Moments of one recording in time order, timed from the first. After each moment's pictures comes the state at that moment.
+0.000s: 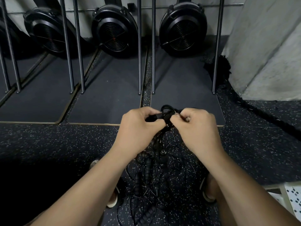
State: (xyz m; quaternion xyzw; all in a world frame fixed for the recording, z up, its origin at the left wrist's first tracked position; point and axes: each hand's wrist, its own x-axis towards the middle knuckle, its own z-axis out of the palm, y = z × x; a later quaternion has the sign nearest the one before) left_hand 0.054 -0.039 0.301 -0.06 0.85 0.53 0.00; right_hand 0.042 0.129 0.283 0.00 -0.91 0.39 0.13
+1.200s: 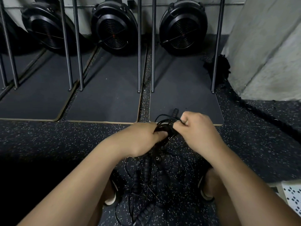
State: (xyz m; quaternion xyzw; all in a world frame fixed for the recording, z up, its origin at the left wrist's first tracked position) left_hand 0.051 -0.053 0.304 0.07 0.93 0.26 0.26; right_hand 0.037 0.144 0.274 0.02 -0.95 0.32 -0.01
